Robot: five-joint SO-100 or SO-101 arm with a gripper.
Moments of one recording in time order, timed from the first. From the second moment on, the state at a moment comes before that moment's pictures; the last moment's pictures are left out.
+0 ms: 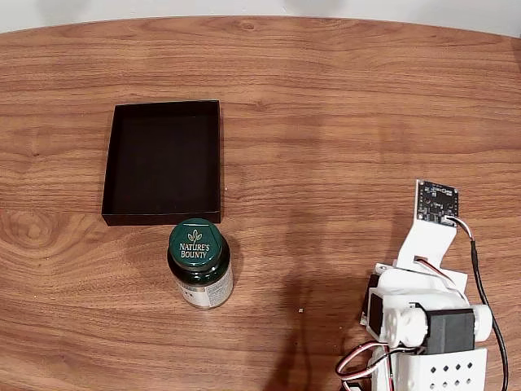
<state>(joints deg) 5.1 191.2 174.4 76.1 170.0</state>
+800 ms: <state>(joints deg) 5.5 178.7 174.4 69.9 189.3</state>
